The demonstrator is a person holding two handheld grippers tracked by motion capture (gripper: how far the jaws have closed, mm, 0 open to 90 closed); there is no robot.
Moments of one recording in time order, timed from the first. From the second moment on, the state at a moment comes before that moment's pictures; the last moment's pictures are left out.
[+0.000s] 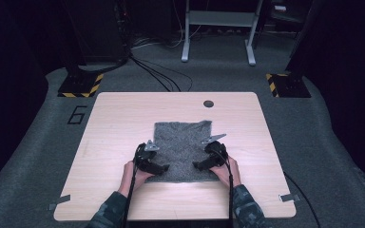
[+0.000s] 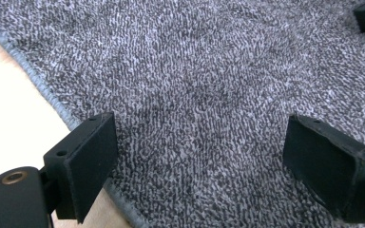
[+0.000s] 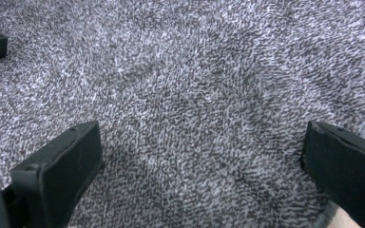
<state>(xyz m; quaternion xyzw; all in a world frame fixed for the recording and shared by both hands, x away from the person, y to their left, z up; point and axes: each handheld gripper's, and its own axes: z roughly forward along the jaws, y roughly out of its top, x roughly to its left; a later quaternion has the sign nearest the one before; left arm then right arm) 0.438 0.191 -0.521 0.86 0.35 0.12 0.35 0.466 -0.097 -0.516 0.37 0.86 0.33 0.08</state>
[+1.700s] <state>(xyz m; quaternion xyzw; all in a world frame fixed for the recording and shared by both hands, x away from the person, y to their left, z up) 0.385 0.204 -0.511 0.83 0.37 0.14 0.39 0.399 -0.111 -0.515 0.37 0.85 0.35 0.12</state>
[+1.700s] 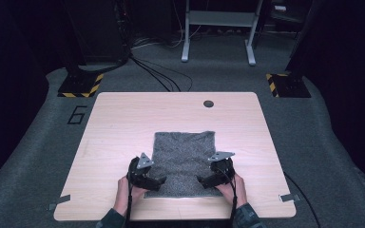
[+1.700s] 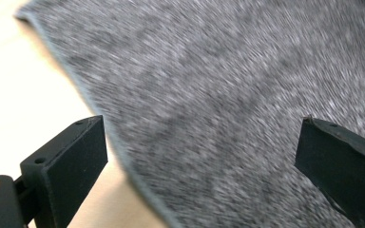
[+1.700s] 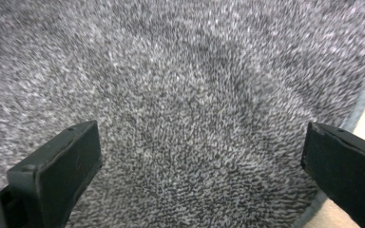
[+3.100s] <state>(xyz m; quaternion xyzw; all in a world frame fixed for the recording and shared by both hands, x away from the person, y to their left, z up) 0.549 0.218 -0.504 0.83 0.43 0.12 0.34 0.339 0.073 -0.501 0.19 0.91 0.36 0.07</state>
